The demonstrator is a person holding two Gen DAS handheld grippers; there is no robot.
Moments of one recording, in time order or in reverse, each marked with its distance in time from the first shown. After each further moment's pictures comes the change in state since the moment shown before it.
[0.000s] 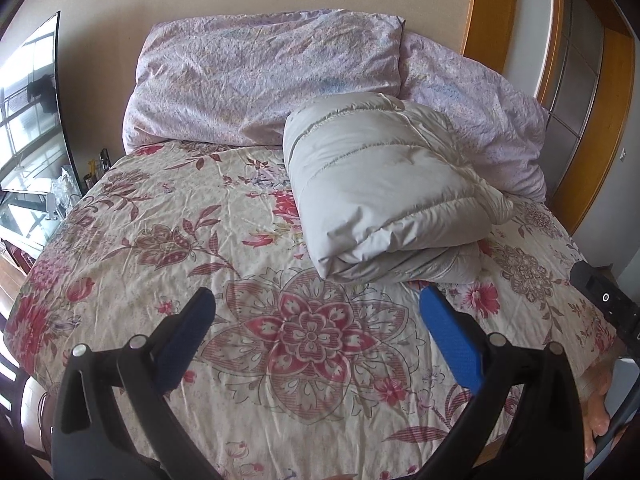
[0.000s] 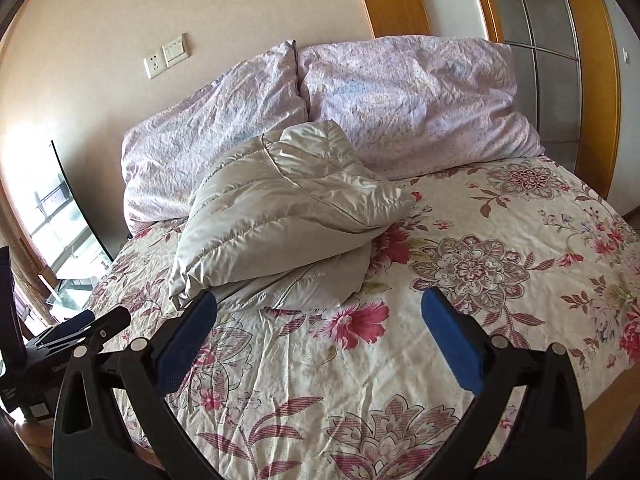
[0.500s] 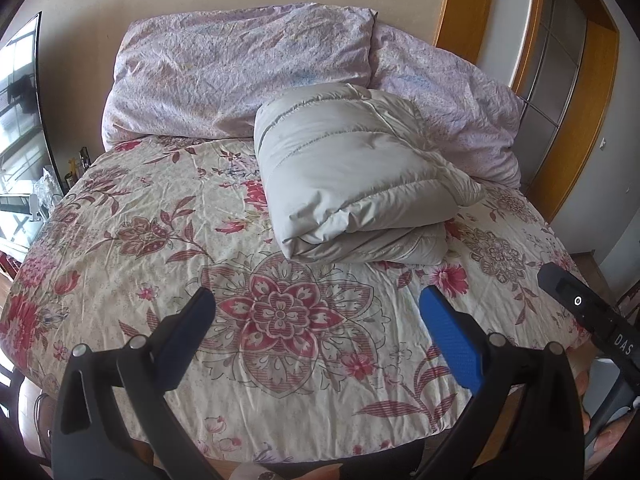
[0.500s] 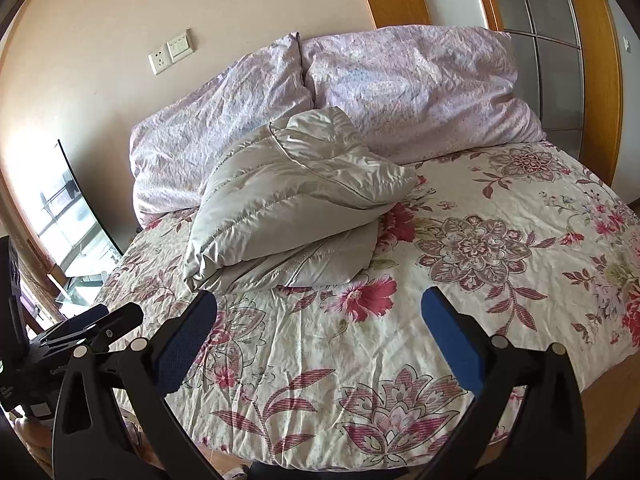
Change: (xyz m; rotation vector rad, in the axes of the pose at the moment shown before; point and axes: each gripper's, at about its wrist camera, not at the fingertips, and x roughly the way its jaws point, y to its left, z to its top) left arm -0.016 -0.015 -0.006 0.023 0.032 -0.084; right arm -0.011 -0.004 -0.009 0.037 0.045 0.051
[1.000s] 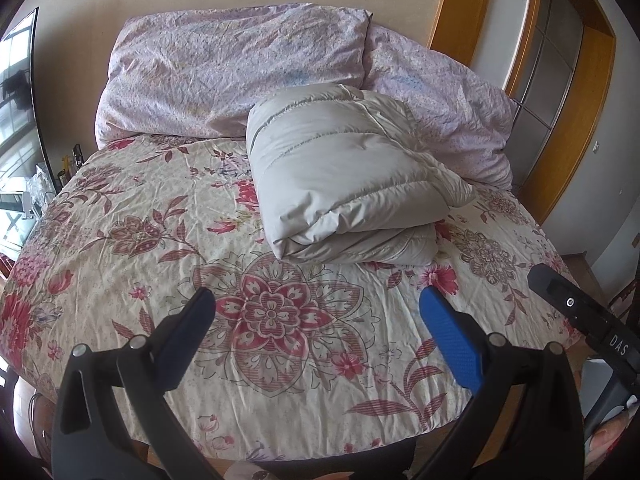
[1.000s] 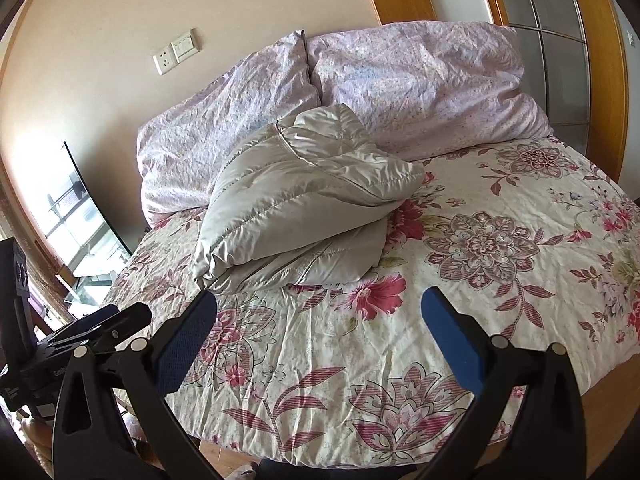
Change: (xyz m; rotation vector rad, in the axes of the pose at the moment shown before) left arm -0.003 -0.002 0.001 -0.011 0.002 -0.029; right arm 0.000 0.004 0.002 0.002 0.014 0.034
